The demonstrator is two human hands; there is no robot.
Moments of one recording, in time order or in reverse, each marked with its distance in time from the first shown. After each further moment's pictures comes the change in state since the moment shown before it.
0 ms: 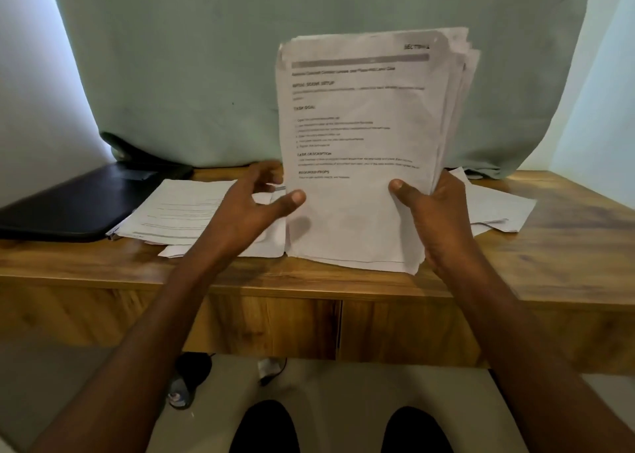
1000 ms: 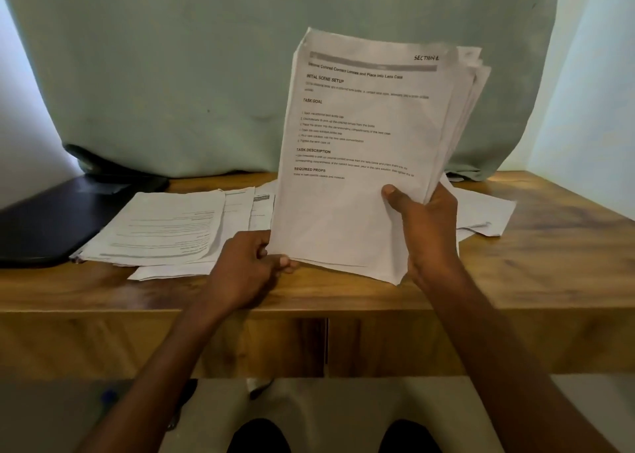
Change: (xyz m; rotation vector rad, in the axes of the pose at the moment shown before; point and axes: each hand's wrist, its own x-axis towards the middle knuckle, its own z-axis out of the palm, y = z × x) left_hand -0.013 -0.024 0.041 0.118 -0.142 -0.166; right_hand 0.011 0.012 -0.001 0.156 0.144 -0.003
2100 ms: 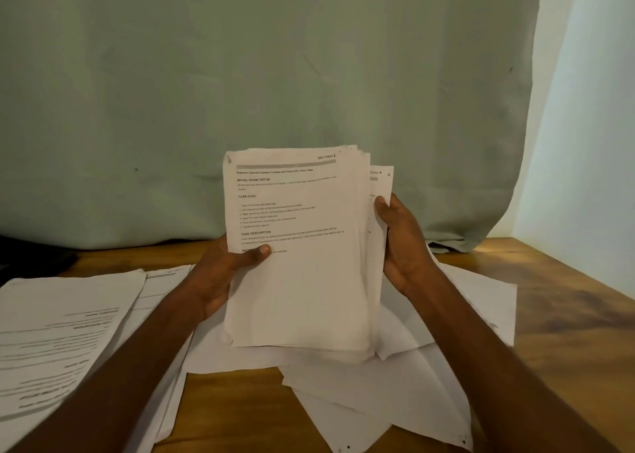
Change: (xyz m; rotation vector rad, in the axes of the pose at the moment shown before) left_hand 0.248 -0.024 0.048 -0.796 -0.148 0.184; right_hand 0.209 0.061 -0.009 0.138 -0.142 0.173
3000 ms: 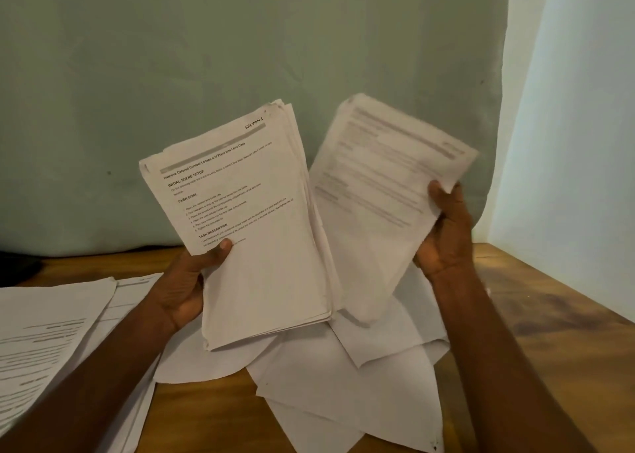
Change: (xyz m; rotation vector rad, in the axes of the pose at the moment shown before) left_hand -0.008 0.005 0.008 -0.315 0.133 -0.037; right_hand 0.009 -0.050 -0.060 0.394 0.049 -0.281
